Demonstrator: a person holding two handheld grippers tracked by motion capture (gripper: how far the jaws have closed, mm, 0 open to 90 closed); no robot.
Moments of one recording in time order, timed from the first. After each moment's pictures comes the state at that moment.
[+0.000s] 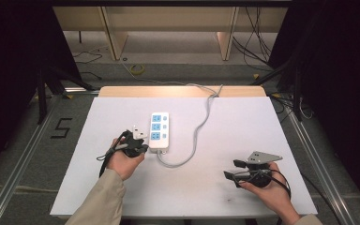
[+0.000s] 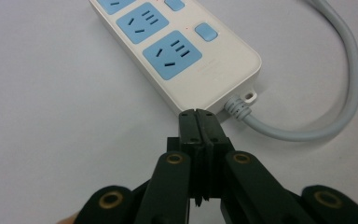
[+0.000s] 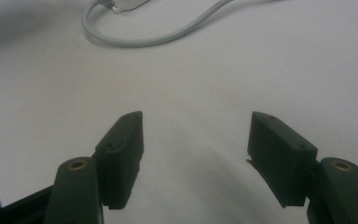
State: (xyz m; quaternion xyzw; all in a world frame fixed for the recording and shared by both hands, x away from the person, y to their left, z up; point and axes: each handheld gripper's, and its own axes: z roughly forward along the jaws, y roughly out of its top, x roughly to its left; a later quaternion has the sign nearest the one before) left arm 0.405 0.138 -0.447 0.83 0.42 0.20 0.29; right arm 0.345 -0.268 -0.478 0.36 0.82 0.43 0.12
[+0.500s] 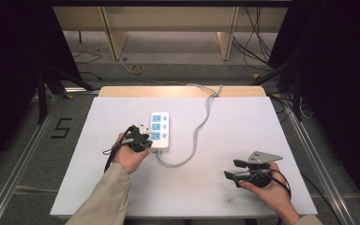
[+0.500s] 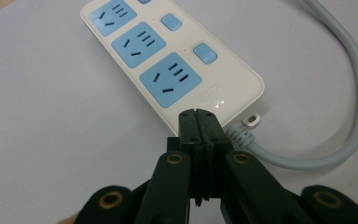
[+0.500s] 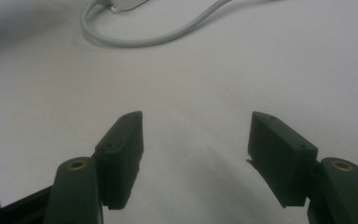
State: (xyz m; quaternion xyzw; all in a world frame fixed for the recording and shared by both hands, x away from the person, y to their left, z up) left arm 0.423 0.125 -0.444 0.84 0.41 0.20 0.29; right arm 0.346 -0.269 -0.478 0.36 0.82 0.43 0.12
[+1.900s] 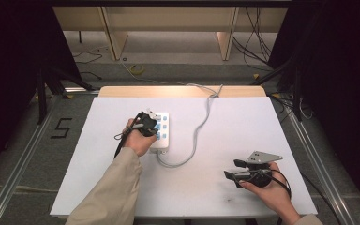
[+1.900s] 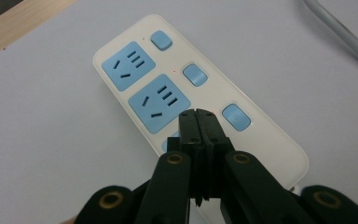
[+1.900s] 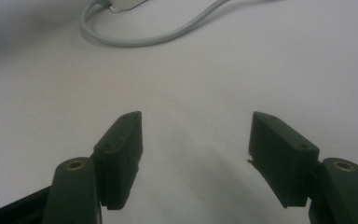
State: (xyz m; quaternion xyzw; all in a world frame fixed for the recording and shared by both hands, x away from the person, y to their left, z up) left arm 0.472 0.105 -0.439 0.85 0.41 0.22 0.27; right arm 0.346 -0.270 -0.478 0.36 0.82 0.42 0.13
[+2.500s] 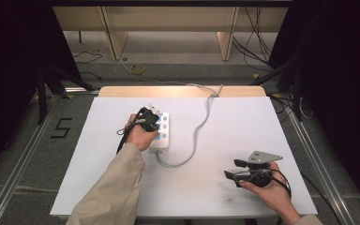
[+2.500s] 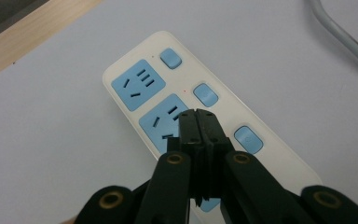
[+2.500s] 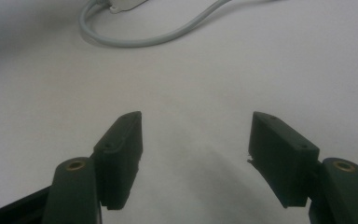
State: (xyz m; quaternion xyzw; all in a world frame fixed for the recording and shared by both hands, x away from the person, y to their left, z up) left arm 0.486 0.100 -0.433 0.85 0.40 0.22 0.26; right arm 0.346 -0.270 -0.478 0.36 0.82 0.43 0.13
